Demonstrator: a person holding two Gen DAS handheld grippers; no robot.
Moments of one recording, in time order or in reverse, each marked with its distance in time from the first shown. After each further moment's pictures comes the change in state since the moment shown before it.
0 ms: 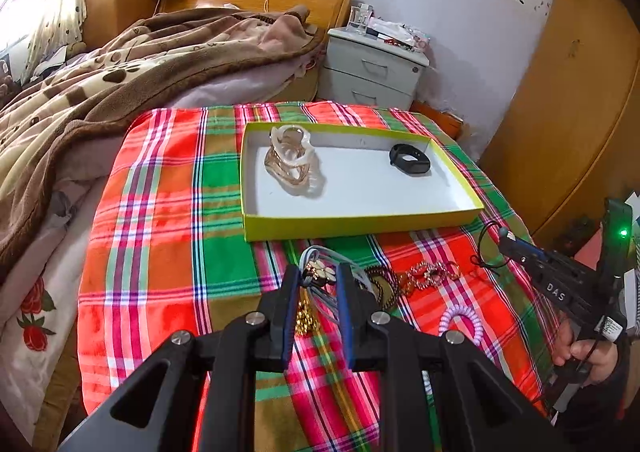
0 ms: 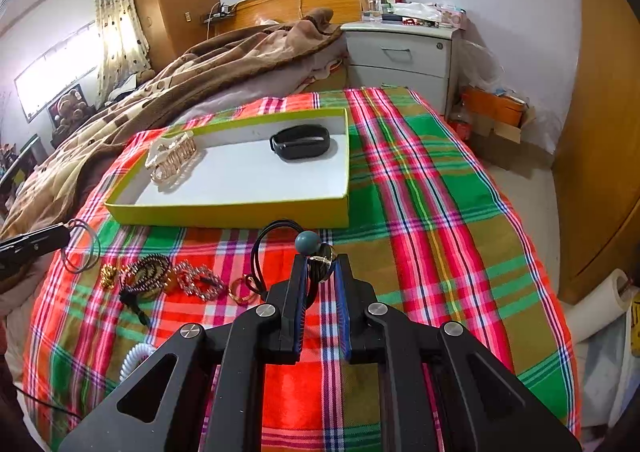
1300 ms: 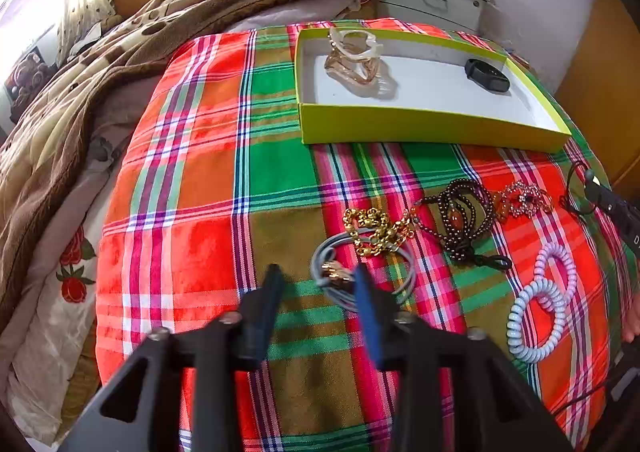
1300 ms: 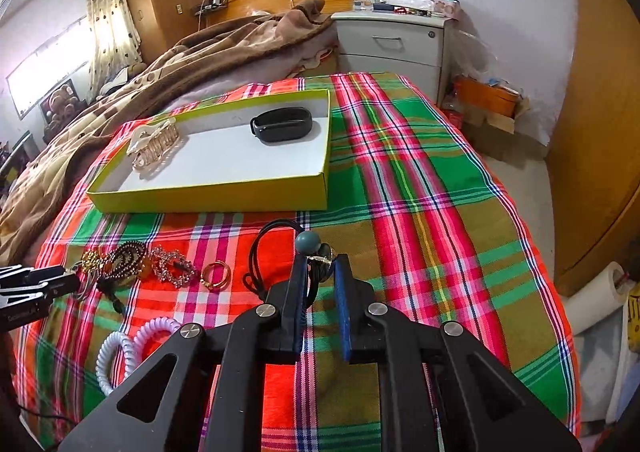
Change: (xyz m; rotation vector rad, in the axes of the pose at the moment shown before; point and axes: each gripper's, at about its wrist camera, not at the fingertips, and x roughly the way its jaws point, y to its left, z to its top) left arm 0.040 0.010 -0.040 0.006 0.212 0.252; right arm 0.011 -0.013 -0.014 0.009 0.037 -0.028
